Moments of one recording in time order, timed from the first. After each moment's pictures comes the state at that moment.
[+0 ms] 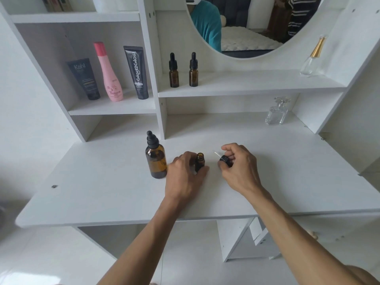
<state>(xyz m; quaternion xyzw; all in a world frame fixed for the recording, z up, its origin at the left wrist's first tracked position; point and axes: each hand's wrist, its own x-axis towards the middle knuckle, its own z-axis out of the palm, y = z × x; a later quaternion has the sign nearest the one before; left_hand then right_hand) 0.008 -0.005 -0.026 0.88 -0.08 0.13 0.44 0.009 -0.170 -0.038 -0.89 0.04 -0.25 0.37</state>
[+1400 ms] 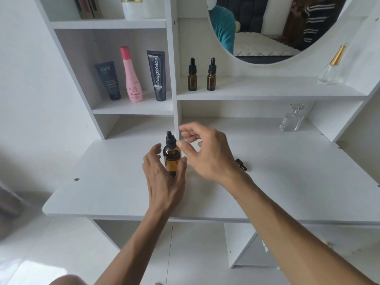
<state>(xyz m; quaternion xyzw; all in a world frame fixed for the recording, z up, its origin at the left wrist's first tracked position) -0.008 0.057 -0.024 0.82 0.03 0.25 0.51 0.002 -0.065 0.054 -0.87 -0.15 -0.20 0.43</state>
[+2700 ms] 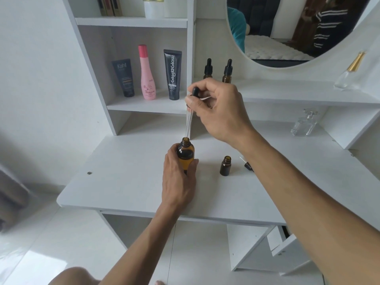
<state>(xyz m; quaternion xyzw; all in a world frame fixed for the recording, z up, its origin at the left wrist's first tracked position) 0.002 0.061 -0.034 0.83 -0.02 0.20 0.52 0.036 -0.052 0.120 -0.81 -0.21 -0.24 0.50</state>
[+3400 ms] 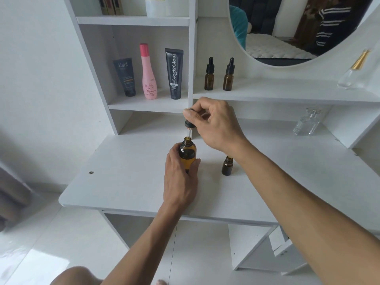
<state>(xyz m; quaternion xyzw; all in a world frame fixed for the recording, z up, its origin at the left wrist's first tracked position) 0.001 0.061 -0.034 0.83 -0.03 0.21 0.52 0.039 -0.047 0.097 -0.85 -0.17 -0.21 0.45</state>
